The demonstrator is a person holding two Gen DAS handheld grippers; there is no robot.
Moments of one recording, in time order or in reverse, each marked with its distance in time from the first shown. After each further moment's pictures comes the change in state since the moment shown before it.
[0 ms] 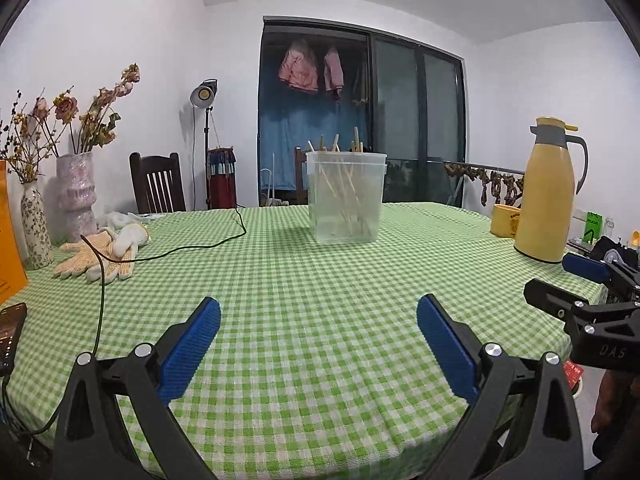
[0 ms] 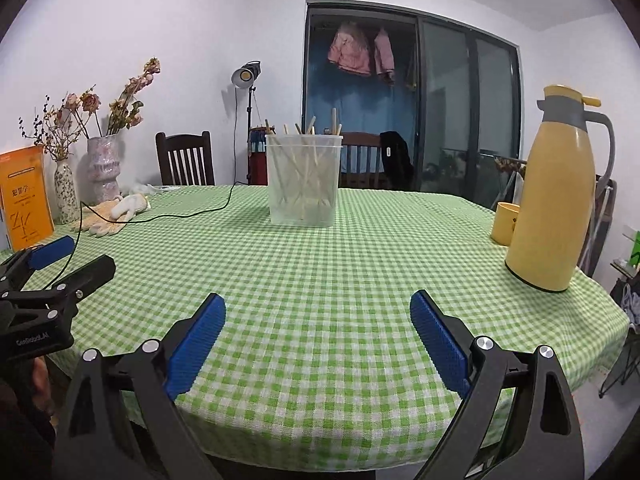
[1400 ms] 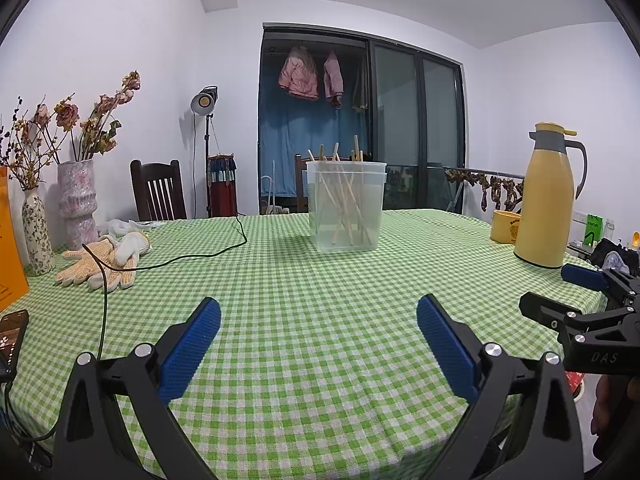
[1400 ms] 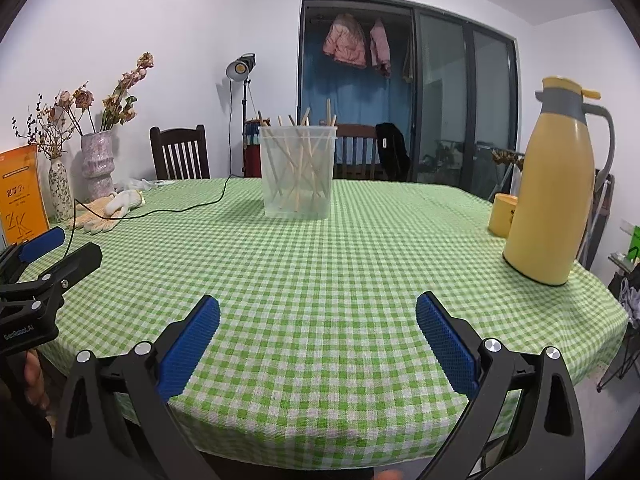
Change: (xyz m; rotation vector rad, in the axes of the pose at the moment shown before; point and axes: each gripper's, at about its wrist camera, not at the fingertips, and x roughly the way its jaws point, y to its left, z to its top) left arm 0.000 -0.002 0.007 0.005 -0.033 0.006; right arm 0.006 -0.004 0.000 0.031 0.040 -0.016
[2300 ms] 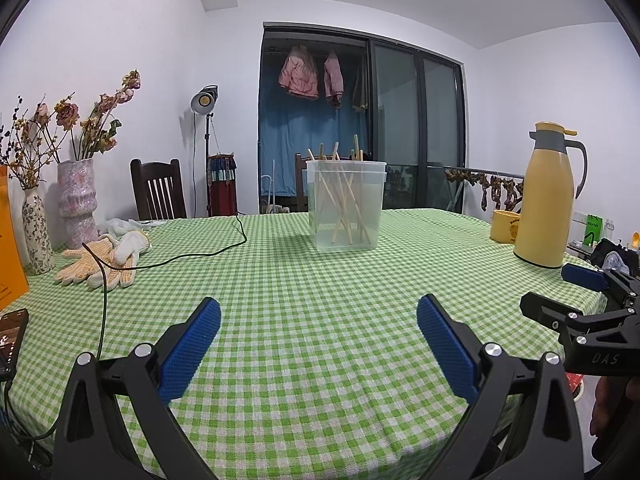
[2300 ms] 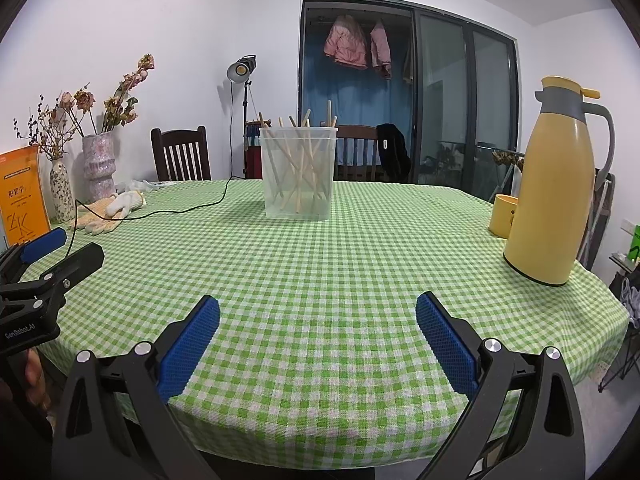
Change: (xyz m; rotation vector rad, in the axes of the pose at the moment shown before) left arm 0.001 0.001 -0.001 -0.001 0.002 -0.004; right arm -0.003 0.004 -0.001 -0.010 -0.018 0.002
